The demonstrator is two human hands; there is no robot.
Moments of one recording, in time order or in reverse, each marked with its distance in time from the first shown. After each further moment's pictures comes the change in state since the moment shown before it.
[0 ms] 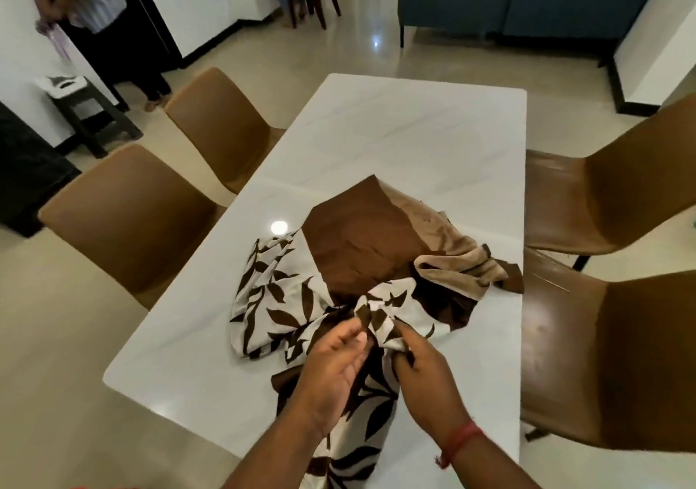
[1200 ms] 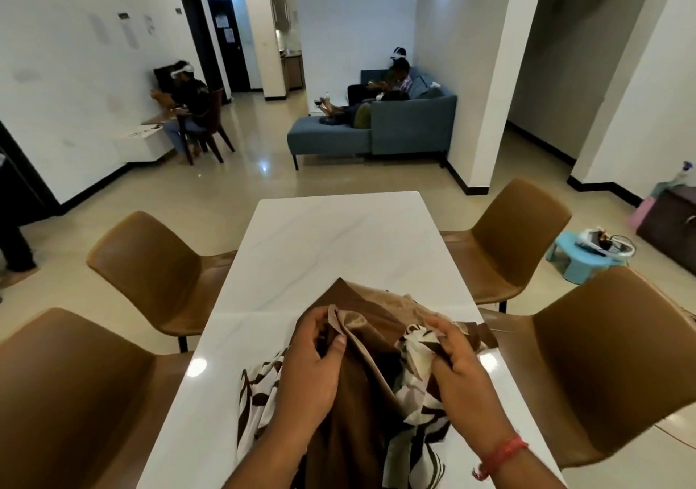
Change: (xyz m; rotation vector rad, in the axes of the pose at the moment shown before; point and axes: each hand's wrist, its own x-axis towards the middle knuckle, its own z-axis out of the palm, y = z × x) left_hand 0.018 0.187 -0.067 0.788 -0.152 0.564; right_hand -0.002 -0.145 0.051 0.074 0.517 0.009
